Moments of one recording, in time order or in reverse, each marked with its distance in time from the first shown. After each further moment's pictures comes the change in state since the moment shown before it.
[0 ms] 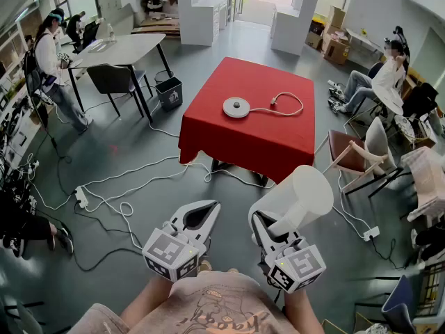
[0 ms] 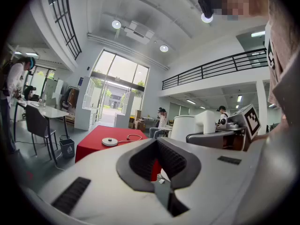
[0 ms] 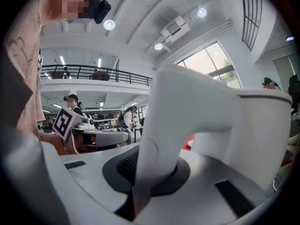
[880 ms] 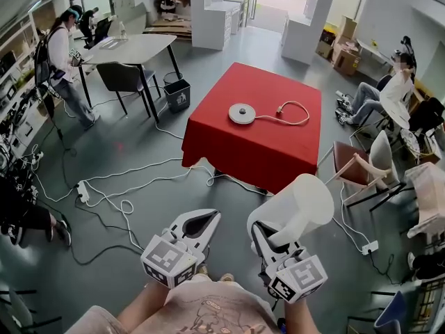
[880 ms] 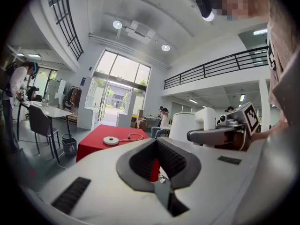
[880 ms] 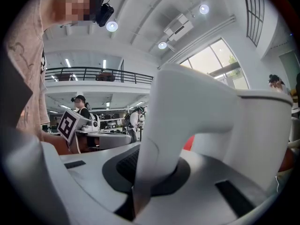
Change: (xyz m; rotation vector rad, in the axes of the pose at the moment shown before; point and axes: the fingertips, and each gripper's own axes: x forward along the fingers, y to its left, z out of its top) left arm 0.003 -0.010 -0.002 0.002 0.014 0.023; right arm -0.009 -0.002 0.011 -0.019 0.014 0.072
